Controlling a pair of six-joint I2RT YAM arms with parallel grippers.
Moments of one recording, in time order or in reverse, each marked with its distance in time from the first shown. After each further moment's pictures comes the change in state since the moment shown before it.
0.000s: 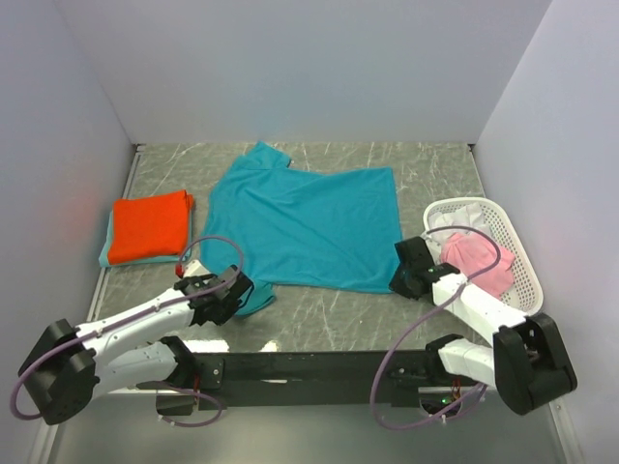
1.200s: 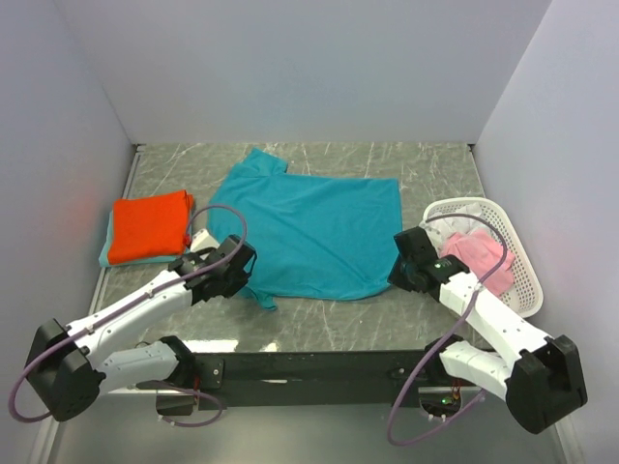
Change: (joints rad) left arm 0.051 0.031 0.248 -0.033 0.044 0.151; right arm 0.074 -0.133 0.132 -0.216 0.000 -0.006
